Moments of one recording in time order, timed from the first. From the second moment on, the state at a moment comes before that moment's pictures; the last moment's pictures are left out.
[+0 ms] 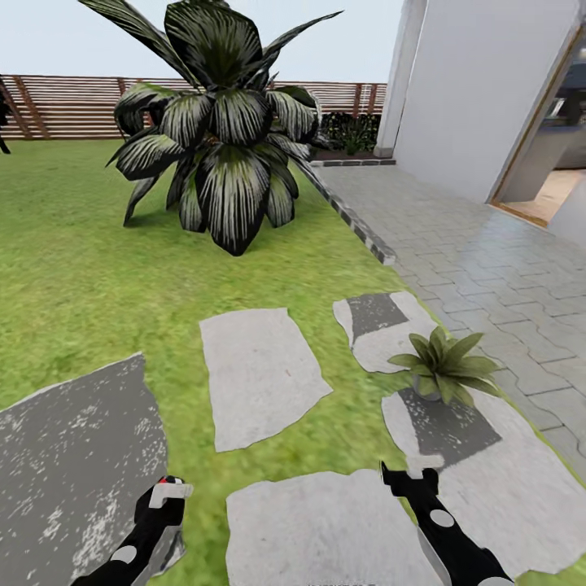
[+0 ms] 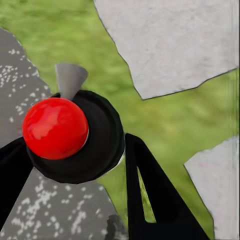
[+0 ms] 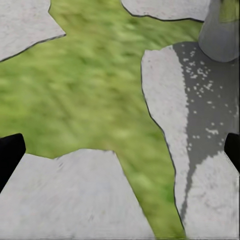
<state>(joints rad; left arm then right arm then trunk) -0.52 0.10 0.01 -0.19 -0.06 -0.45 0.01 -0.48 -0.06 0.00 -0.47 0.05 -0.20 -0.06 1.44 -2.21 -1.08</state>
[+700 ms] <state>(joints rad) -0.52 0.10 0.01 -0.19 -0.06 -0.45 0.01 -0.48 -0.06 0.00 -0.47 0.05 -0.20 -0.06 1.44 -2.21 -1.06</state>
